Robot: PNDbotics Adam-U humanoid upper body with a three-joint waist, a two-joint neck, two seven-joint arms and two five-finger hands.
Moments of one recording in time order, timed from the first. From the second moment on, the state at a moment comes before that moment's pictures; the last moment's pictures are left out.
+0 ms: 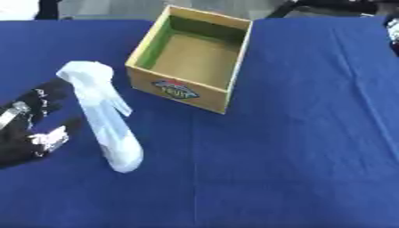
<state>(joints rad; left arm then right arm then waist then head) -0.10 0.54 0.00 -1.96 -0.01 0.15 -0.32 -0.37 -0.45 0.05 -1.98 -0.23 0.38 -0.38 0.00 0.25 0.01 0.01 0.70</state>
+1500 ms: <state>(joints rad) -0.14 0.55 -0.08 -1.86 0.02 0.14 -0.40 -0.37 -0.45 0.05 -1.98 -0.23 0.39 -0.38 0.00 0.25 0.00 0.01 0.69</state>
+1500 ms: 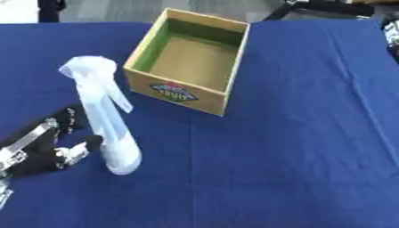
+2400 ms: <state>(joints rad) -0.16 0.55 -0.11 -1.86 0.02 0.14 -0.47 -0.37 -0.45 0.05 -1.98 -0.24 0.40 -0.38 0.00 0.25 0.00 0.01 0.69</state>
